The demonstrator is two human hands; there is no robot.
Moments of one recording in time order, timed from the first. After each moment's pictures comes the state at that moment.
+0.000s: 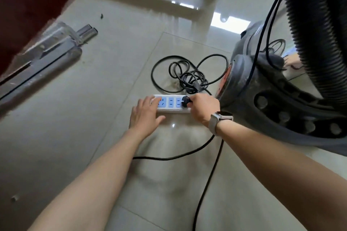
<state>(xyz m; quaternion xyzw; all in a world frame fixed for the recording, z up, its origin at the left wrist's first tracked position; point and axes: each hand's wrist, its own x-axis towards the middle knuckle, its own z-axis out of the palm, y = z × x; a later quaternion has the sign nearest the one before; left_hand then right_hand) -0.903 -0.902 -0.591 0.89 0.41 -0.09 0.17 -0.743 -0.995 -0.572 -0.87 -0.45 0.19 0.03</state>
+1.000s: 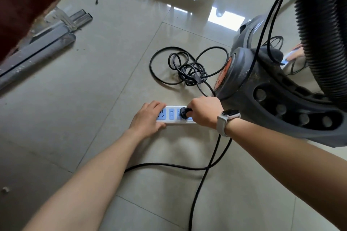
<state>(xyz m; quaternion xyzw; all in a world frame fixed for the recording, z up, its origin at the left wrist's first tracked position) -0.923 -0.916 -0.610 0.90 0.32 -0.10 0.27 -0.756 -1.016 -0.547 -0.80 -0.56 0.20 -0.10</state>
